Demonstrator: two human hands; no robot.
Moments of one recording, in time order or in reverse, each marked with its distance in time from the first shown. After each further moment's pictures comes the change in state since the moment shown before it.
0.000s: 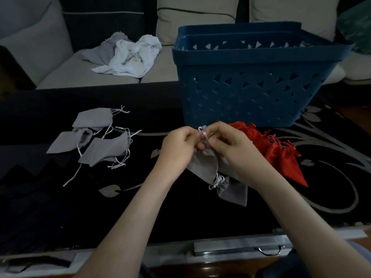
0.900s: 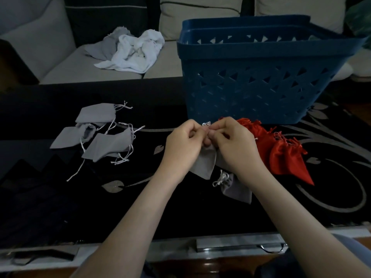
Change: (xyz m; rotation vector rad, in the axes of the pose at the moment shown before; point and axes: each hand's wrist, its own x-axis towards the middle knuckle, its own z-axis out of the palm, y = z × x) left_hand -0.004 -0.007 0.004 -0.069 0.074 0.072; right_hand 0.002 -0.005 0.016 -0.254 0.294 0.048
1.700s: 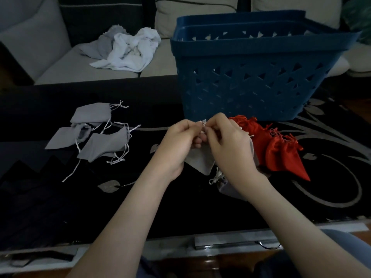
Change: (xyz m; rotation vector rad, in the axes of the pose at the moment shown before) left_hand 0.001 0.013 0.000 -0.350 -0.117 -0.245; right_hand -0.006 0.011 0.006 -0.360 0.155 -0.323
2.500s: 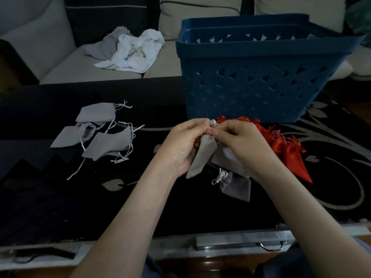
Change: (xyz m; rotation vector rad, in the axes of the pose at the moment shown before) left_hand -0.005 0.010 0.006 -0.330 -0.066 -0.110; right_hand 0.015 0.006 -0.019 0.544 -0.269 0.327
